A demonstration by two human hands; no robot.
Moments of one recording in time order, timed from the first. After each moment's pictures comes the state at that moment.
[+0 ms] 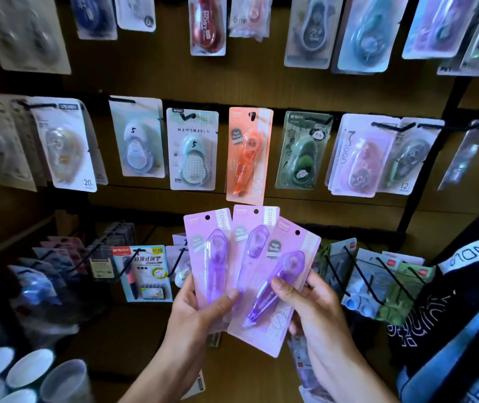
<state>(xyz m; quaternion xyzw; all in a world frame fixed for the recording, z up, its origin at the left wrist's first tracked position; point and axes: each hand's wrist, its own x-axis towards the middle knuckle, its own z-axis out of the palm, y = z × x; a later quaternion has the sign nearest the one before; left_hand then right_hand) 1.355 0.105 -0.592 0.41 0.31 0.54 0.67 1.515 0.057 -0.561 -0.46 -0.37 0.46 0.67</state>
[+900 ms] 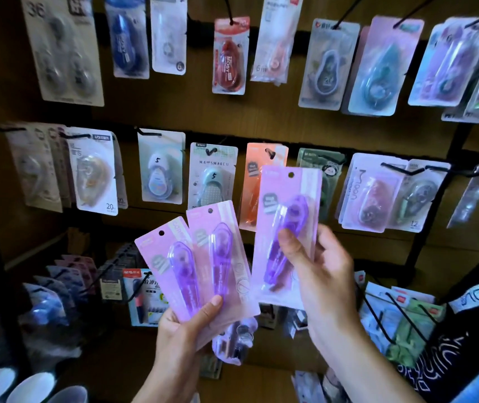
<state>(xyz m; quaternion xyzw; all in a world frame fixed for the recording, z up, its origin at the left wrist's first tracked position) 1.339 0.120 -0.576 0.34 0.30 0.64 0.63 1.488 0.080 -0.478 -0.37 -0.48 0.29 0.74</state>
